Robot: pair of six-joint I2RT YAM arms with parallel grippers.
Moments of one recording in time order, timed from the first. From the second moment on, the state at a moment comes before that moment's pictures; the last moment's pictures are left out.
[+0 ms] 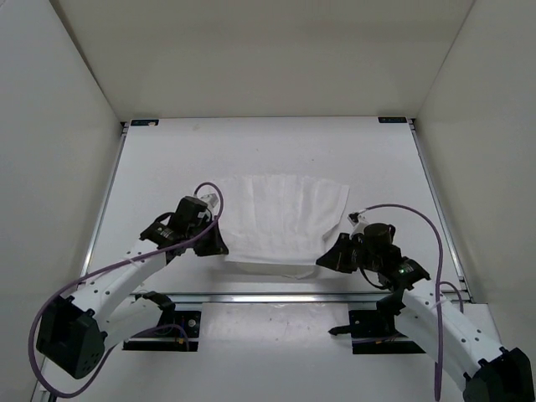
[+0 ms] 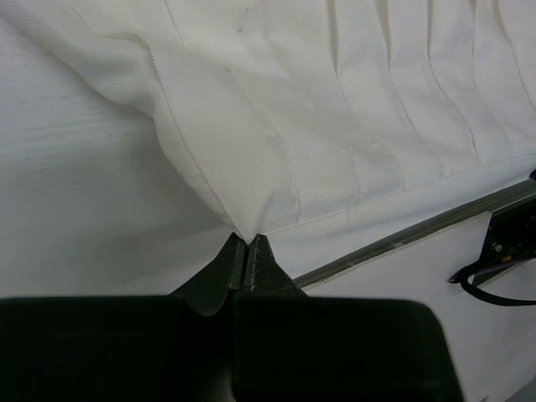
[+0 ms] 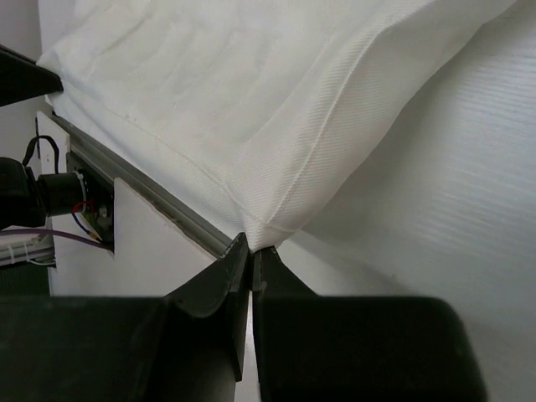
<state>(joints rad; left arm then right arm) -0.51 1.00 0.65 -0.60 0.18 -0.58 0.46 0.61 0.28 -0.32 -0.41 0.70</state>
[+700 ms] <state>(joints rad) -0.45 1.25 1.73 -0.45 0.07 -0.31 0.08 1.09 1.46 -0.36 -0.57 0.35</state>
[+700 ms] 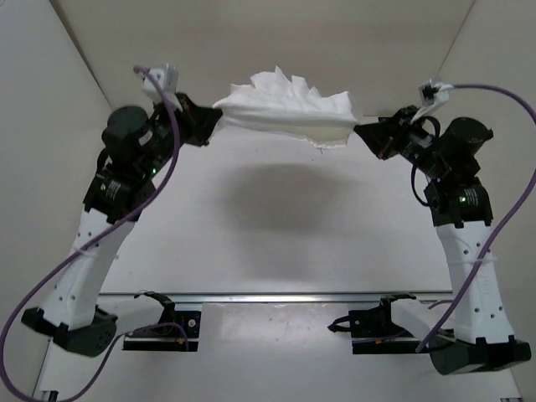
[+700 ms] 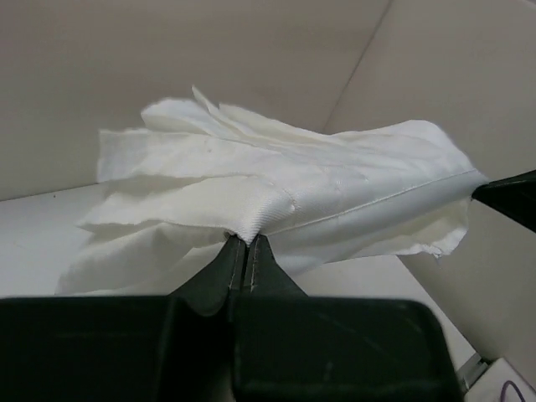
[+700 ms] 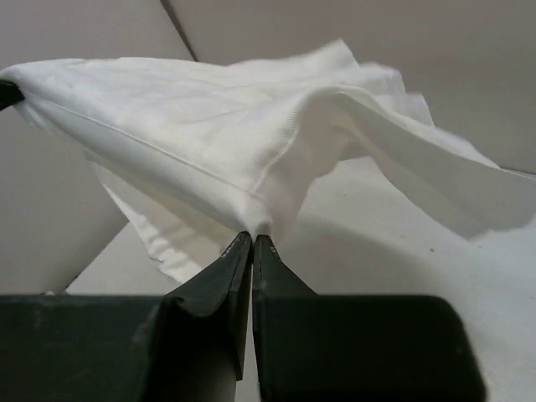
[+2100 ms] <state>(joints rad) -0.45 0.72 0.64 -0.66 0.11 -0.62 0.47 1.27 0.77 -0.22 -0.43 0.38</state>
